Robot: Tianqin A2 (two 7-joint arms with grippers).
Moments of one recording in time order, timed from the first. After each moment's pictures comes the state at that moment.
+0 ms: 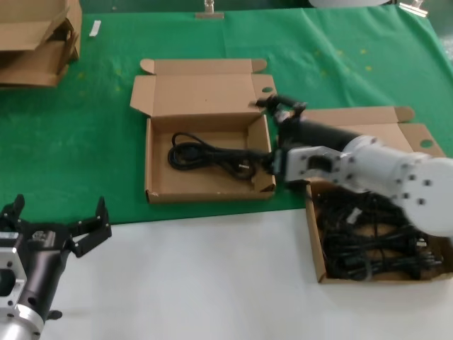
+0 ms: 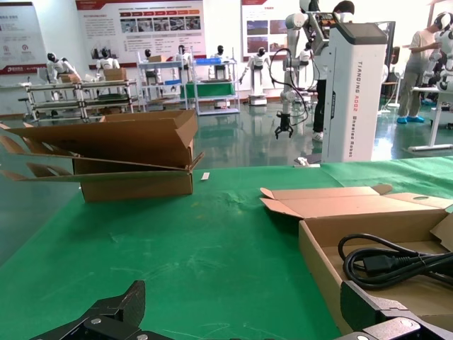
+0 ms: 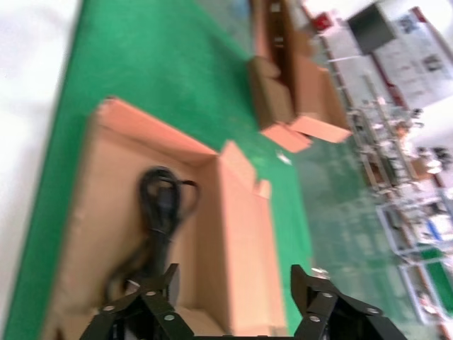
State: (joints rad) left arm 0.00 -0.30 1.60 -1.60 -1.80 0.00 0.00; right arm 0.84 0.31 -2.03 1.22 0.98 -0.56 -0.22
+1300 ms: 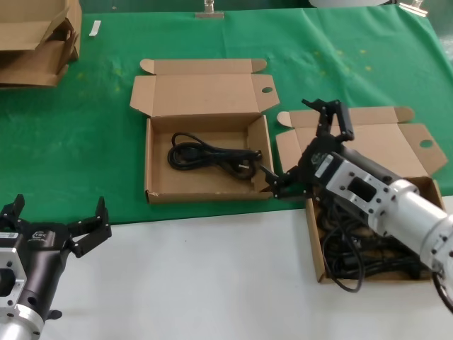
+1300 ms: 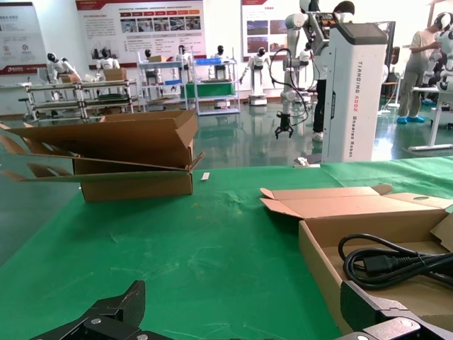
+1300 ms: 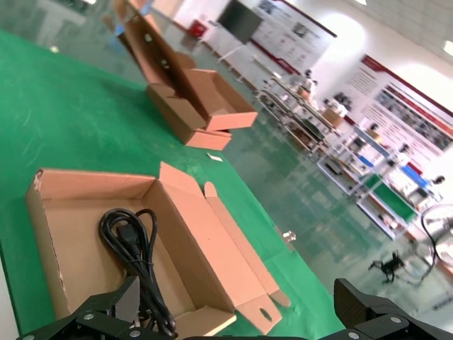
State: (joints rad) left arm 0.00 -0.30 1.60 -1.60 -1.80 0.00 0.00; right arm 0.55 0.35 -1.85 1.42 1.25 -0.39 -0.12
